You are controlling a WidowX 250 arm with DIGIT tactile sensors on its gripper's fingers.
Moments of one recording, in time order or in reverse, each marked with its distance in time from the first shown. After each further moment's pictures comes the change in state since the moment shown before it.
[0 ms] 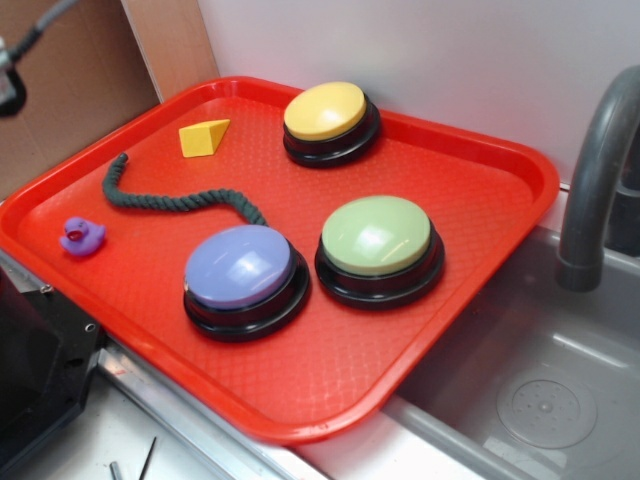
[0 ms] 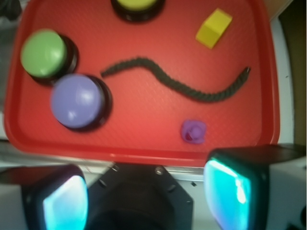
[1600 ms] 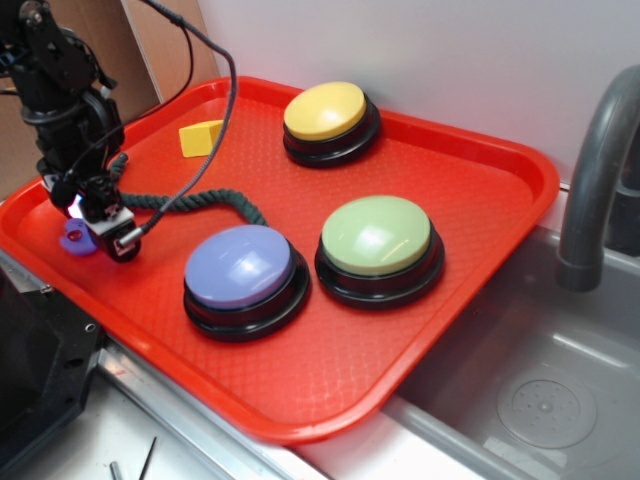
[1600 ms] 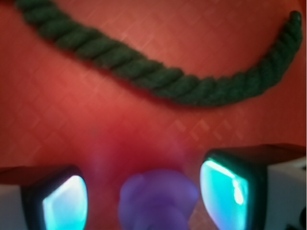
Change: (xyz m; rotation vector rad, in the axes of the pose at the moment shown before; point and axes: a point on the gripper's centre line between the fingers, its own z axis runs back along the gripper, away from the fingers) arm 0.018 0.059 -0.132 0.202 0.090 0.115
